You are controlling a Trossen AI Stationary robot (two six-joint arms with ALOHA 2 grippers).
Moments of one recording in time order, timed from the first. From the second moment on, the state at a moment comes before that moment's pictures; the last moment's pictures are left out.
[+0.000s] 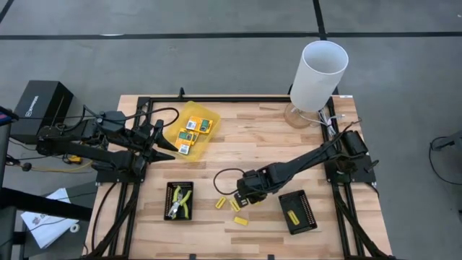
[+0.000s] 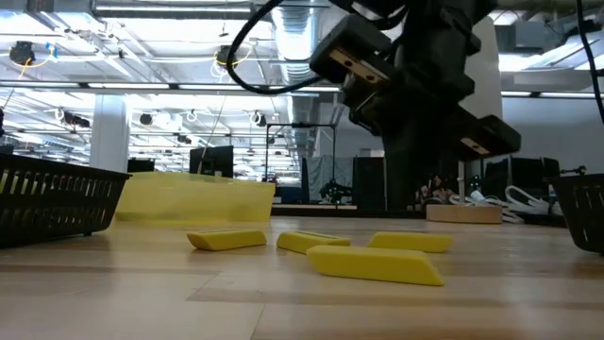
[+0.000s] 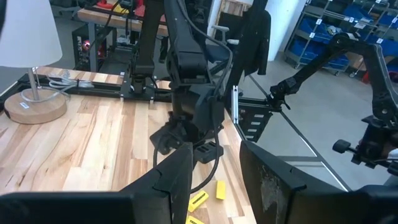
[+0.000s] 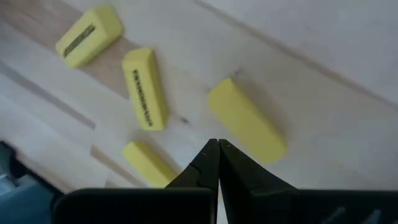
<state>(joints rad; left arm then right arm) -0.06 0.64 0.89 -0.45 0.17 -0.18 0.31 1.90 1.26 -0.56 -0.13 1.43</state>
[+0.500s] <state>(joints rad) -0.06 0.64 0.89 -0.46 0.17 -0.18 0.28 1.90 1.21 -0.54 -0.13 1.42</state>
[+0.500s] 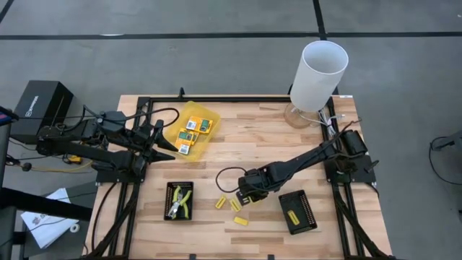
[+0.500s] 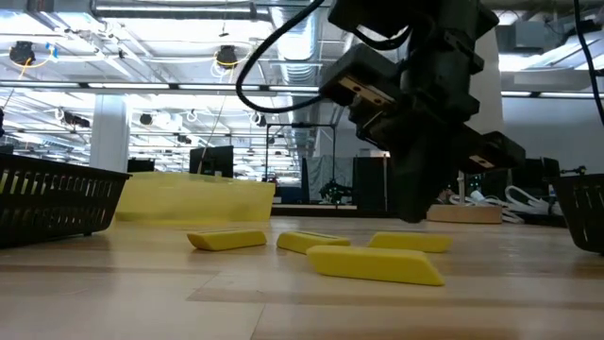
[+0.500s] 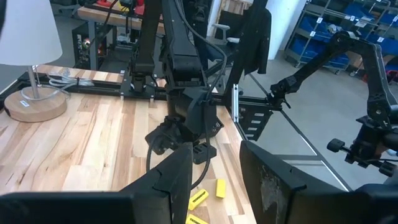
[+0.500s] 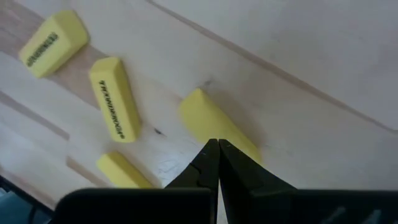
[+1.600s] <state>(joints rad) -0.06 0.64 0.89 -0.50 0.17 -0.16 0.24 1.96 1.21 -0.47 -0.19 1.37</state>
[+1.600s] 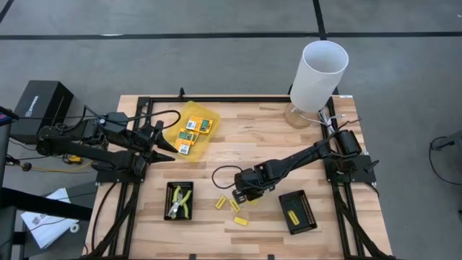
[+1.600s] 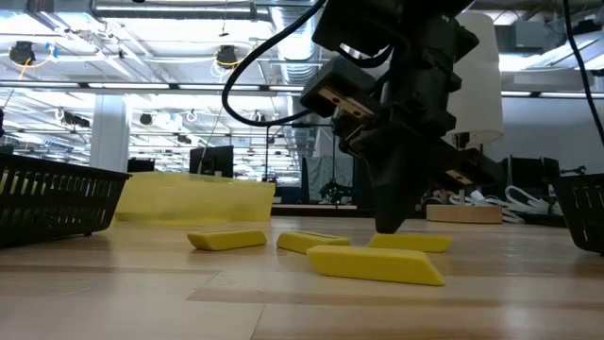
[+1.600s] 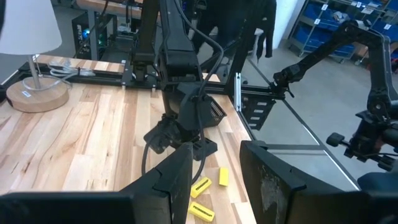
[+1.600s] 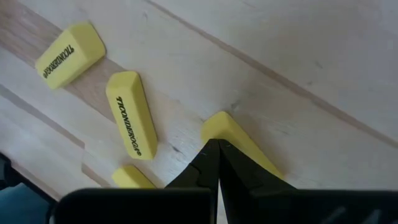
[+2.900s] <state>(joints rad) -0.06 0.64 0.89 -0.50 0.17 -0.17 0.10 1.97 1.21 -0.58 -0.22 1.14</state>
